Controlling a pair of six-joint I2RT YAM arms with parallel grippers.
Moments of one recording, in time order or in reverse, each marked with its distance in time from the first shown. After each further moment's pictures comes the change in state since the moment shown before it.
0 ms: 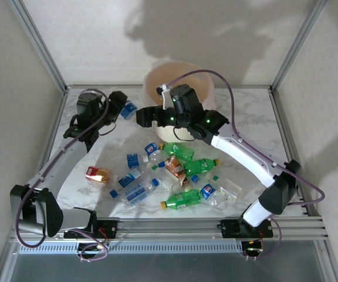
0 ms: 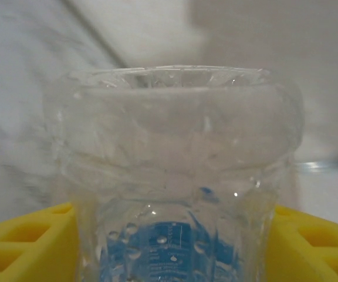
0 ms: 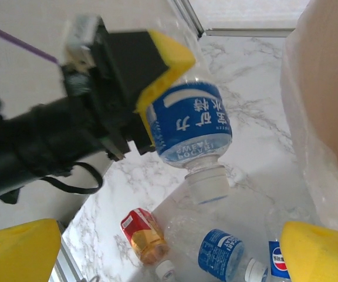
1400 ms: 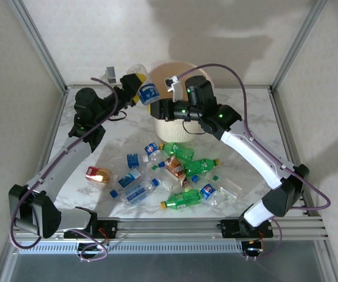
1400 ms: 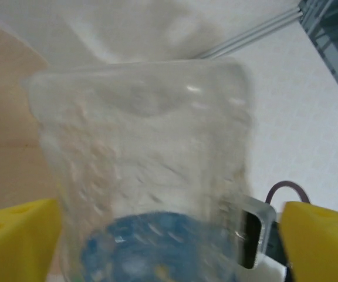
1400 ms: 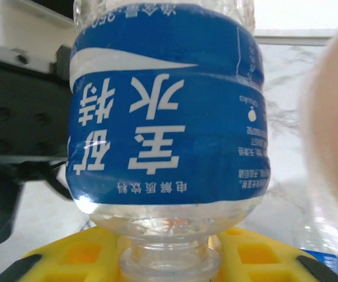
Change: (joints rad) left arm -0.117 -0.001 0.056 0.419 0.291 -0.116; right arm -0.089 -0.052 0.018 -0.011 -0.184 -0.003
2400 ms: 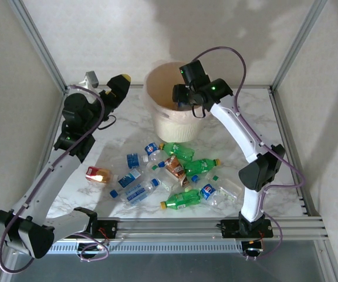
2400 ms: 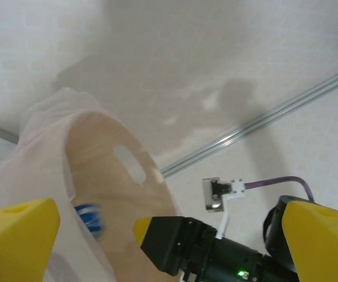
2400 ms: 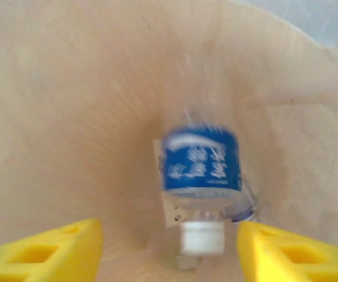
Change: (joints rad) left arm 0.008 -0.177 -0.015 -0.279 -0.344 0.193; right arm -0.124 0.323 0.453 -0.540 0.608 -0.027
